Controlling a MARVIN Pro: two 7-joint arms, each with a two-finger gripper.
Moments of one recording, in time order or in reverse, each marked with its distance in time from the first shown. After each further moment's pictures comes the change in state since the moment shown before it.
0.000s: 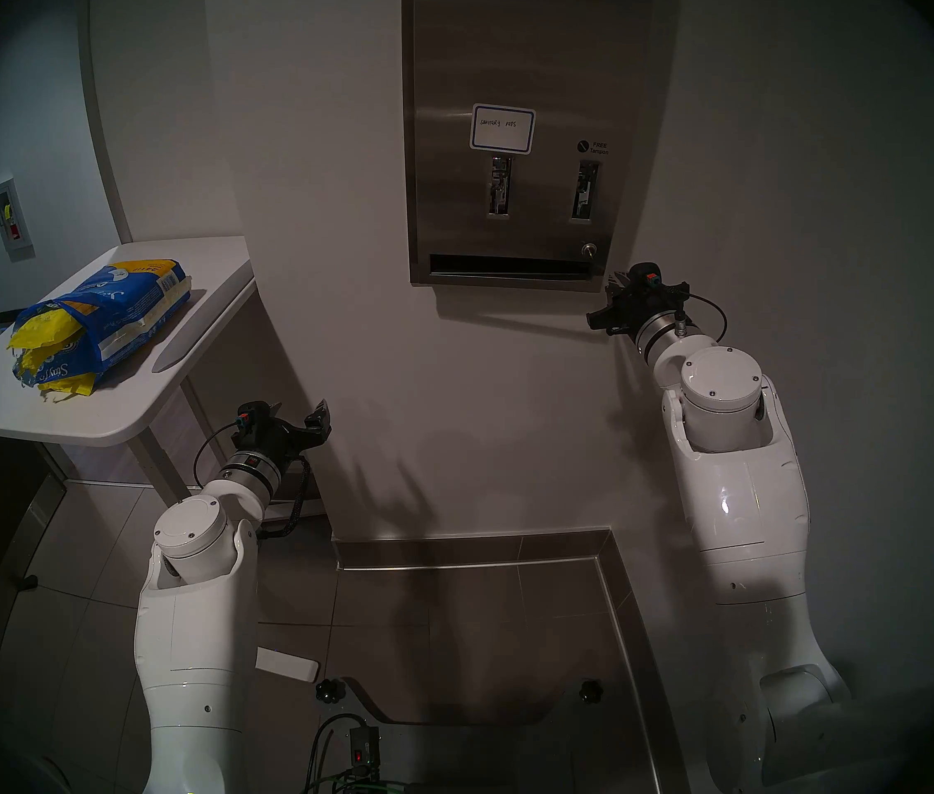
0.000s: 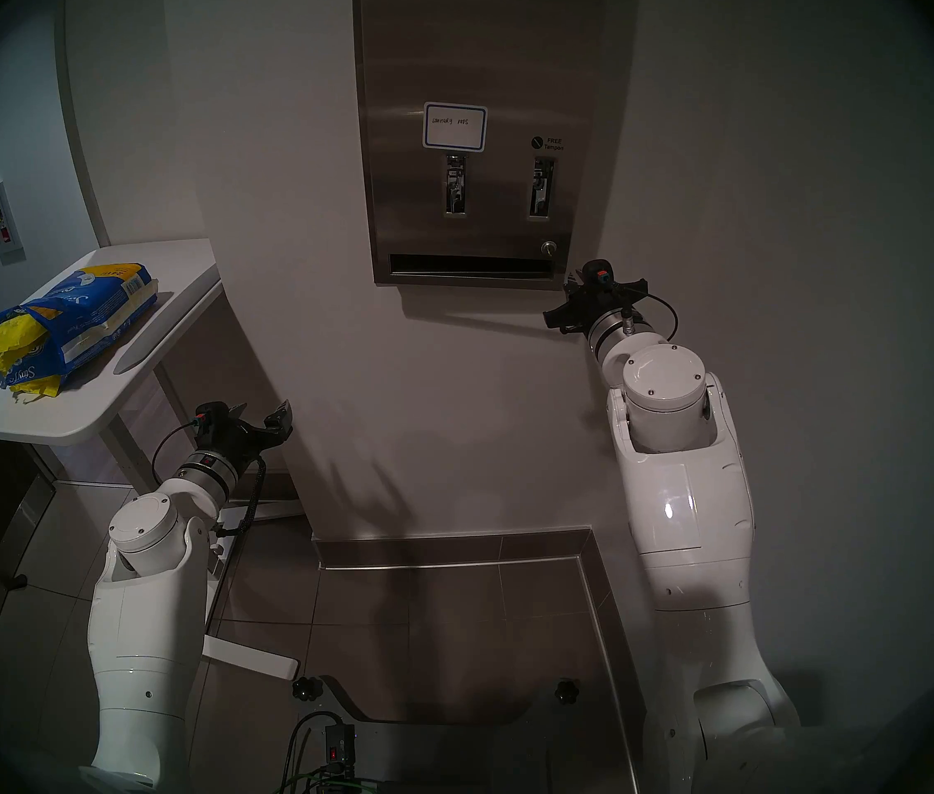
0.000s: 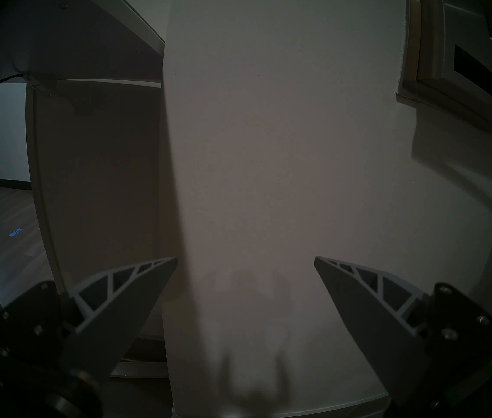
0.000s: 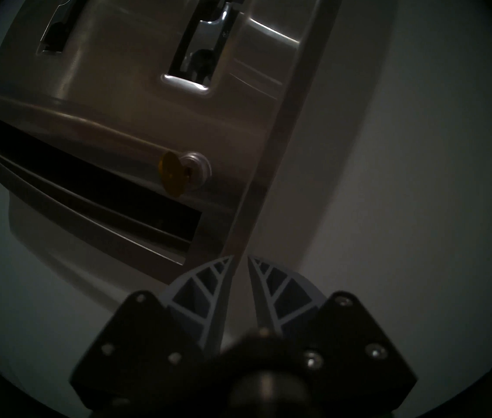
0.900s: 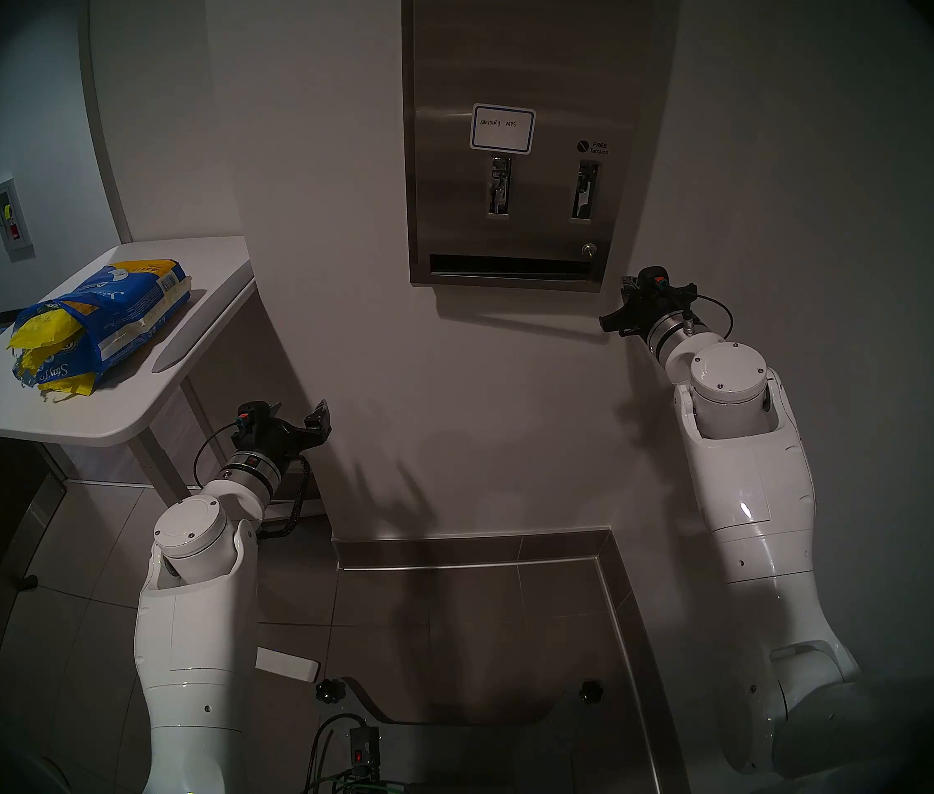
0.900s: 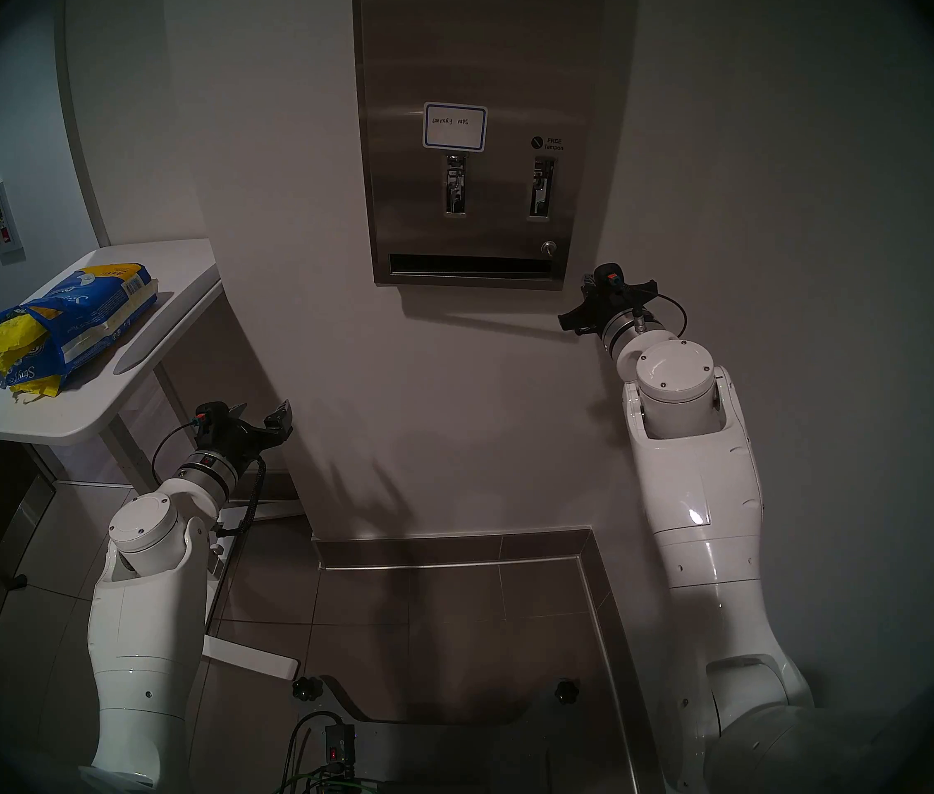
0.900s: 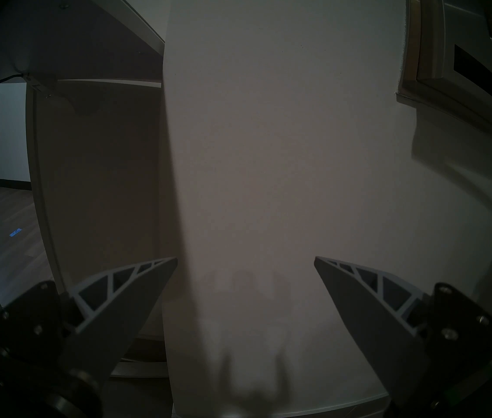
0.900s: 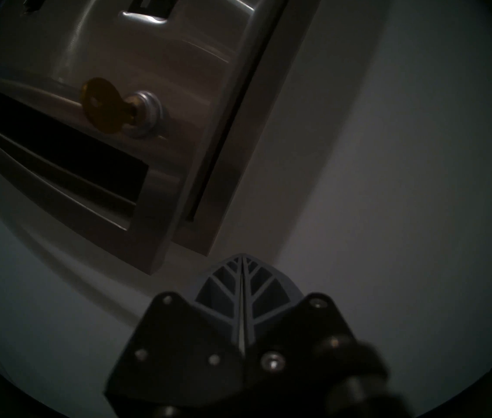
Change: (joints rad) left arm 0.000 0.000 0.000 0.000 0.000 0.000 0.000; right arm 0.071 0.046 0.027 0.138 -0.014 -0.055 0.046
